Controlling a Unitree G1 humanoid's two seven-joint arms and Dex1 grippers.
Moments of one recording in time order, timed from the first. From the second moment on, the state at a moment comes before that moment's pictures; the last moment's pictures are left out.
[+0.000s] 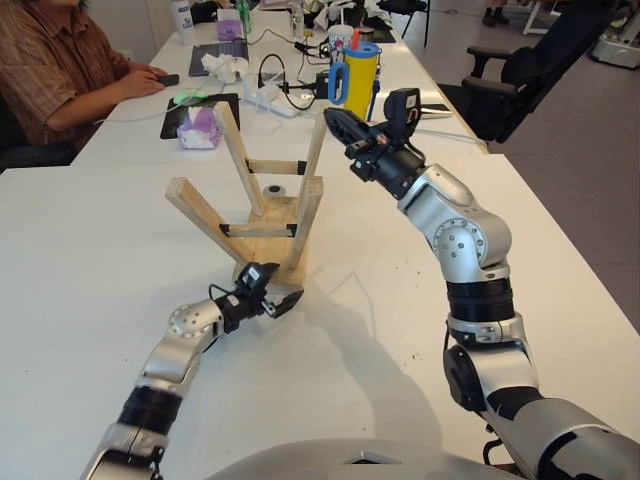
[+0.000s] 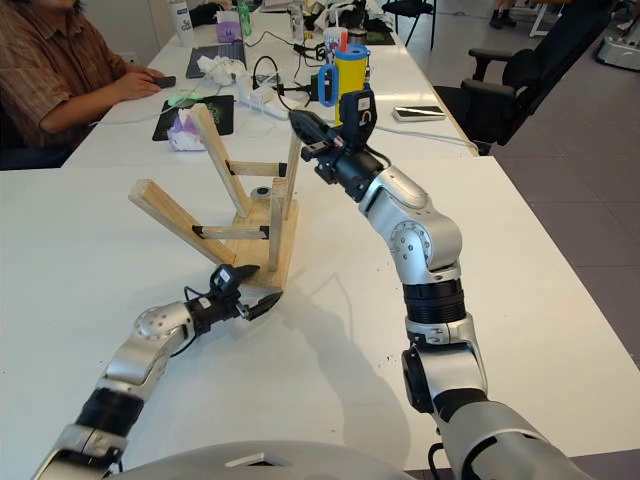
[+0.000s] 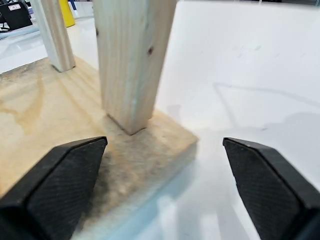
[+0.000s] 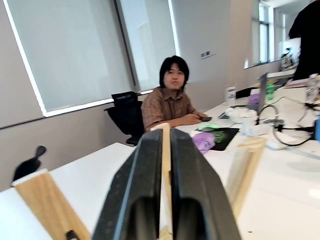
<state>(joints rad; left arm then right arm) 0.01 0.42 -0.18 -0.02 -0.28 0.15 -0.73 -0.69 -0.18 0.00 -0.02 0.57 0.54 0.36</state>
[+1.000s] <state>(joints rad) -0.07 0.25 0.03 -0.37 -0.18 0.58 0.00 -0.25 -0.06 0.16 -0.26 0.28 0.76 0.07</state>
